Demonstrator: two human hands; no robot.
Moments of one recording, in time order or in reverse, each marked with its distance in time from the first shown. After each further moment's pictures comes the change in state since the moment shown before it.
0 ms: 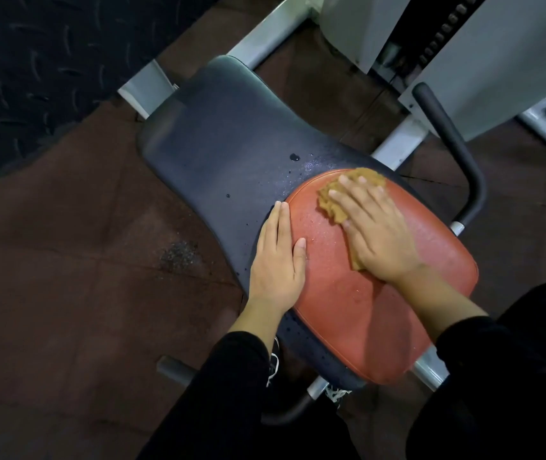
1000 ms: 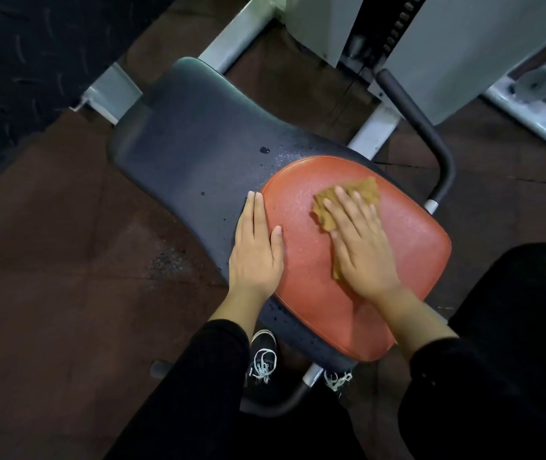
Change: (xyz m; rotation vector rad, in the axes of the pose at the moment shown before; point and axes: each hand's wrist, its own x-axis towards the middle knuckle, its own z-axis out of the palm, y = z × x) left_hand -0.002 0.004 -0.003 0.041 -0.057 -0.011; right_hand -0.057 -0.023 0.009 0.064 0.041 0.296
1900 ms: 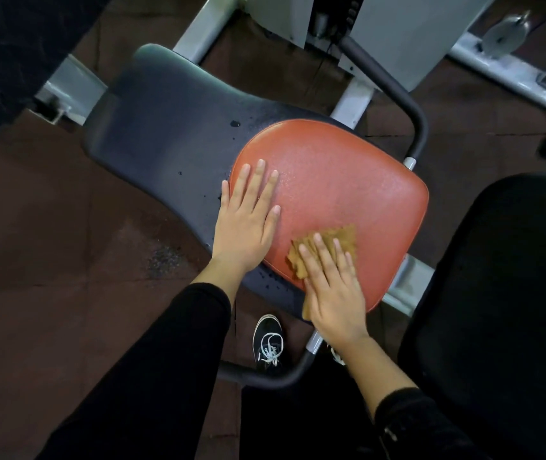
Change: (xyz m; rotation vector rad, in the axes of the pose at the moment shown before) left_hand 0.002 -0.011 -0.001 0.417 -0.049 0.446; right_hand -0.126 -0.057 0.050 -0.029 0.061 0.178
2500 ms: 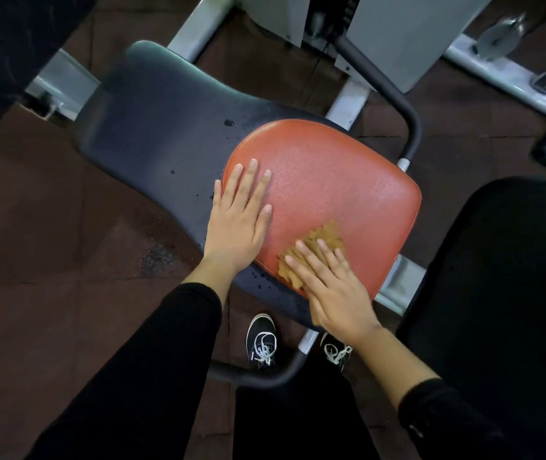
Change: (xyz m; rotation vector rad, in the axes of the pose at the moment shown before) left_hand 0.001 0.000 0.000 -0.013 0.019 -0.002; right_hand 0.005 0.027 -0.018 -0.088 -0.130 -0.272
